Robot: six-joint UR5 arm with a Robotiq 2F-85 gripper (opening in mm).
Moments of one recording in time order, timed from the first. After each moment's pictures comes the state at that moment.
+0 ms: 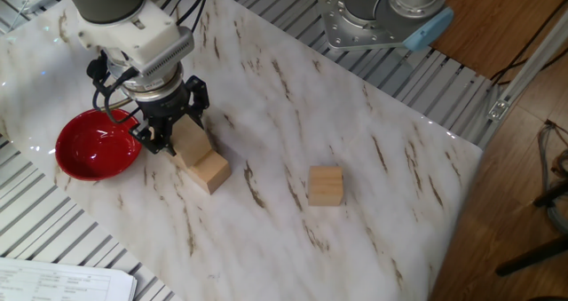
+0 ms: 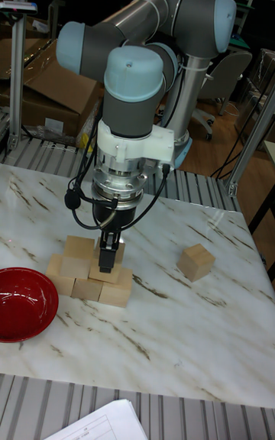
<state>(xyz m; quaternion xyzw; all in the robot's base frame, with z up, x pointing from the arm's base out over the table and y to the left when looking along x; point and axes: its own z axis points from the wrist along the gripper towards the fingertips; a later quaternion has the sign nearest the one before) 0.585 -0.027 0.106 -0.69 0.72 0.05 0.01</state>
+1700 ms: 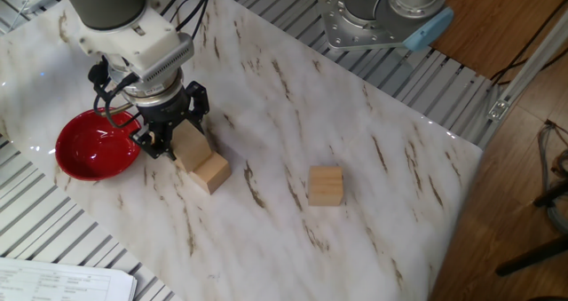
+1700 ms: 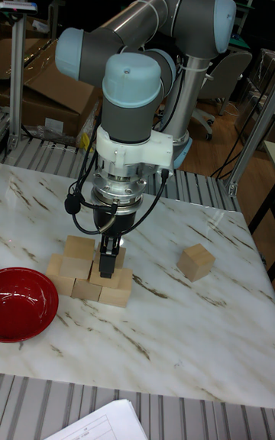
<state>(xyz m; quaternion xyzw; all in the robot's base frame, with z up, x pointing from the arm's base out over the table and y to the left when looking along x) 0.590 -0.024 0.099 -0.69 0.72 0.05 0.02</state>
